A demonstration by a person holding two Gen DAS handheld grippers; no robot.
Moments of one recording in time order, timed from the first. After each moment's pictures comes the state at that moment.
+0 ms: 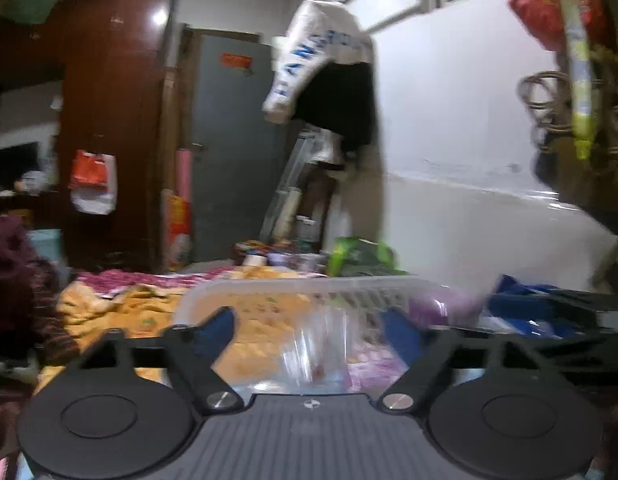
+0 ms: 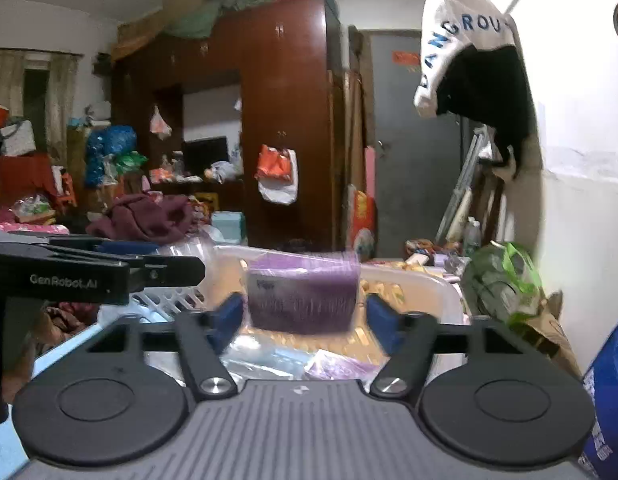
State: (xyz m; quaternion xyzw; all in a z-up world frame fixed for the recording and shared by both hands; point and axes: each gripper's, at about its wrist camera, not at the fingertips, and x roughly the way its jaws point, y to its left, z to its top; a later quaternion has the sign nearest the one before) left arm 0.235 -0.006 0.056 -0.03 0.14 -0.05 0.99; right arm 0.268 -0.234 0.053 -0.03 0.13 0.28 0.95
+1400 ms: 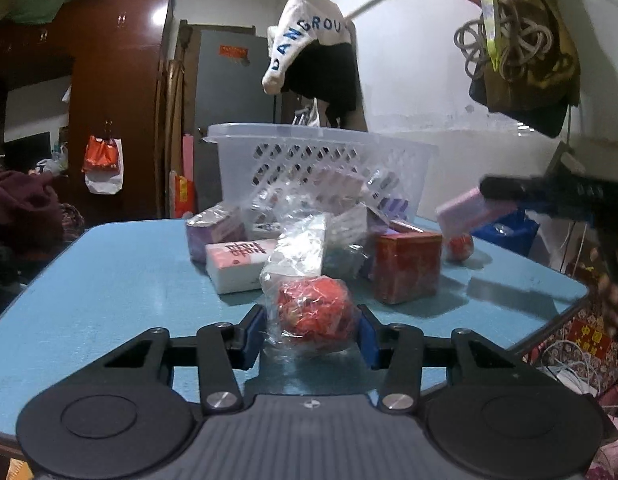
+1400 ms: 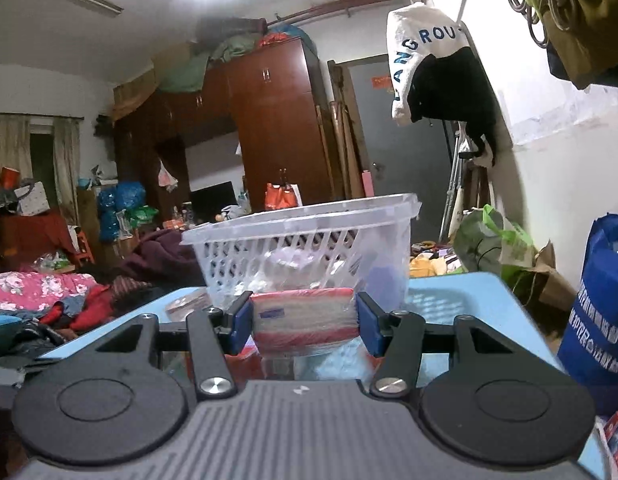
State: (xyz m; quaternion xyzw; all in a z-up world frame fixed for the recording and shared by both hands) left arm 0.029 -0.012 -0.090 -0.01 0.15 -0.06 0.99; right arm 0.125 -0.323 -0.026 0.06 0.08 0.30 0.95
